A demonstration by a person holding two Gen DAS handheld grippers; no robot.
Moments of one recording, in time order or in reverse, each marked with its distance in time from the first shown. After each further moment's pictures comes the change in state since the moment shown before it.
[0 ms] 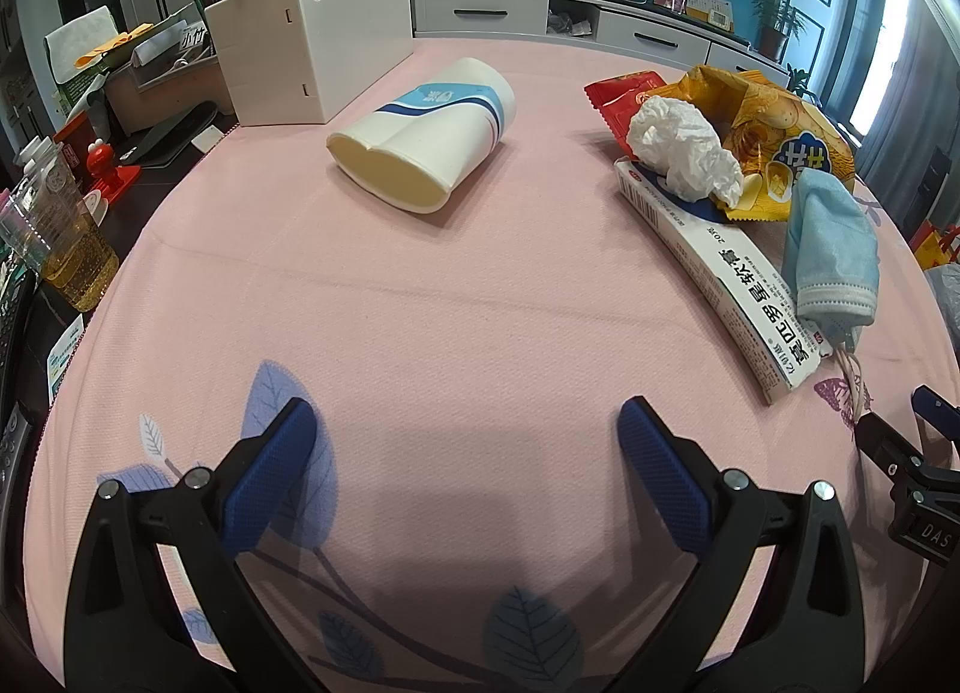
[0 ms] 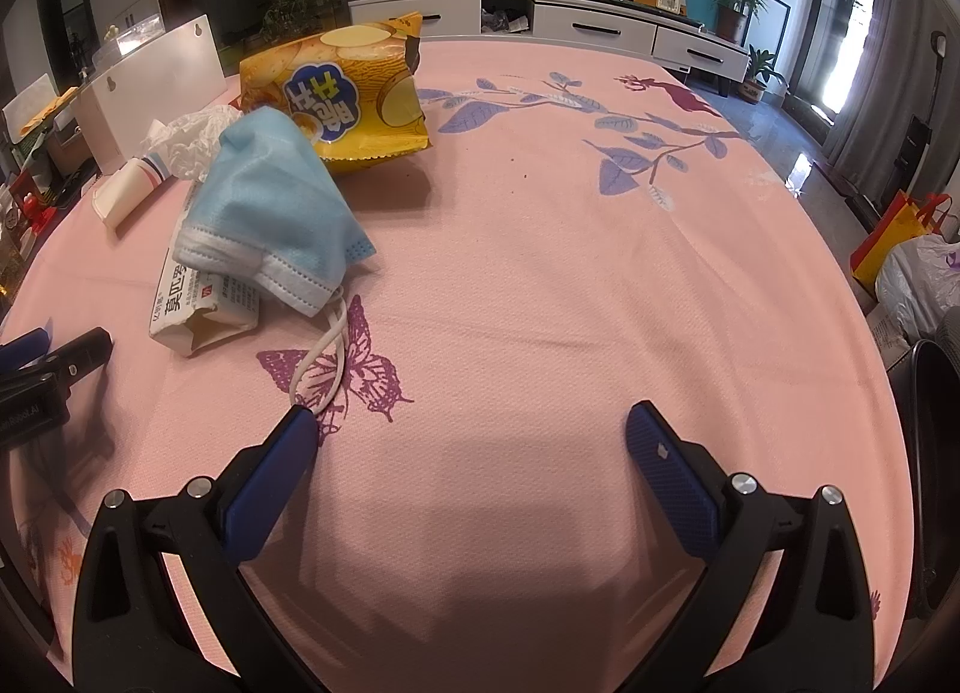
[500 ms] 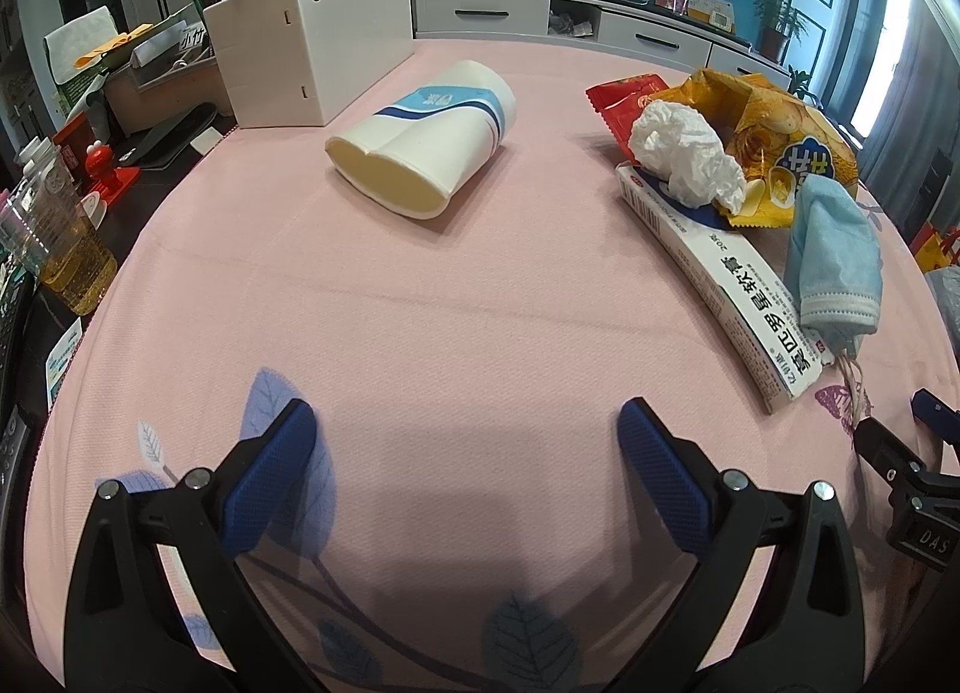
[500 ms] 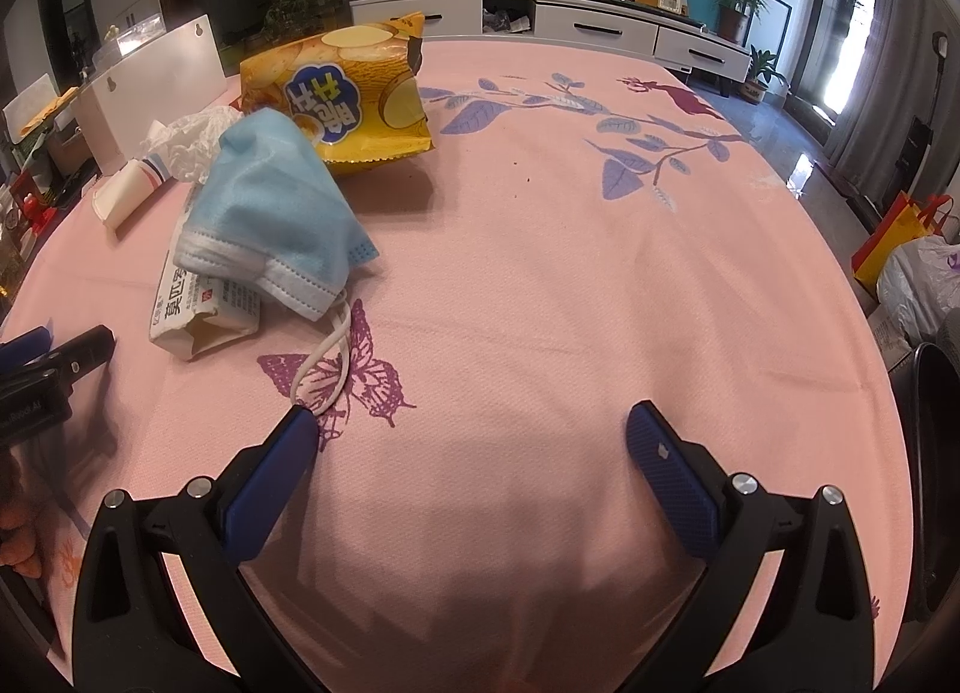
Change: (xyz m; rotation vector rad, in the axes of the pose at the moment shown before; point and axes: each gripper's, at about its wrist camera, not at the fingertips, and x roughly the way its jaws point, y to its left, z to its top) left arm 0.002 0.000 0.004 -0.002 0.001 -0.003; right arm 0.002 0.000 0.001 -0.001 0.000 0.000
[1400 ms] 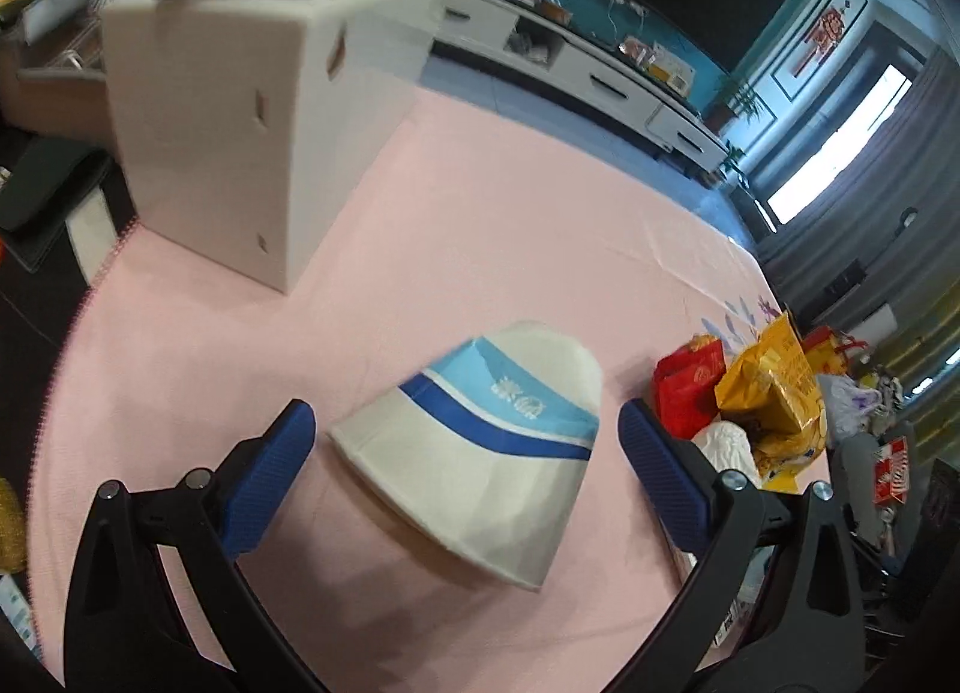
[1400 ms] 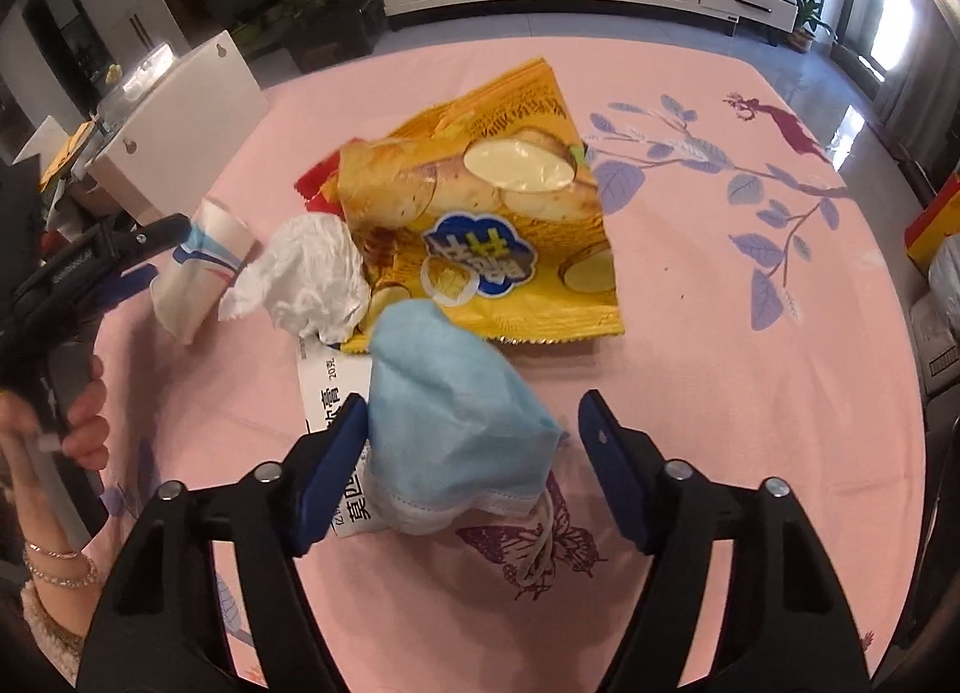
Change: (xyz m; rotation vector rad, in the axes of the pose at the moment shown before) left arm 0.074 0.086 0.138 -0.166 0.065 -0.385; right arm 0.011 0.055 0.098 0.060 0.168 0.139
